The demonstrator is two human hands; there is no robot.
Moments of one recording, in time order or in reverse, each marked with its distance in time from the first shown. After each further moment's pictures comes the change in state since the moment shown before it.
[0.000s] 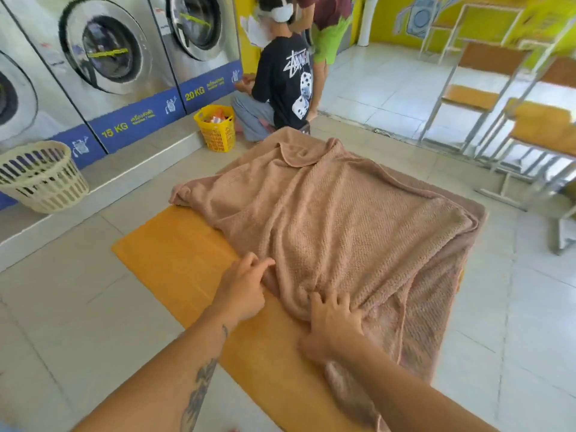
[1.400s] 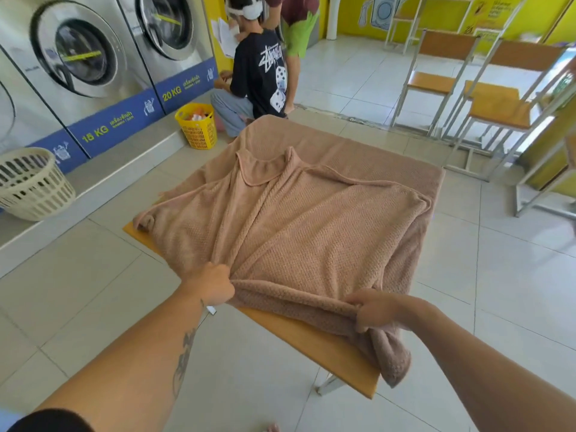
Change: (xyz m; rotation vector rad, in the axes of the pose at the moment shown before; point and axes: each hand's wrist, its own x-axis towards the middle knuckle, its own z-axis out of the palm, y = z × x) left_hand -0.090 -0.028 -0.044 0.349 -0.418 -0.226; right_hand -0.114 0.063 0.007 0.395 -0.368 -0.007
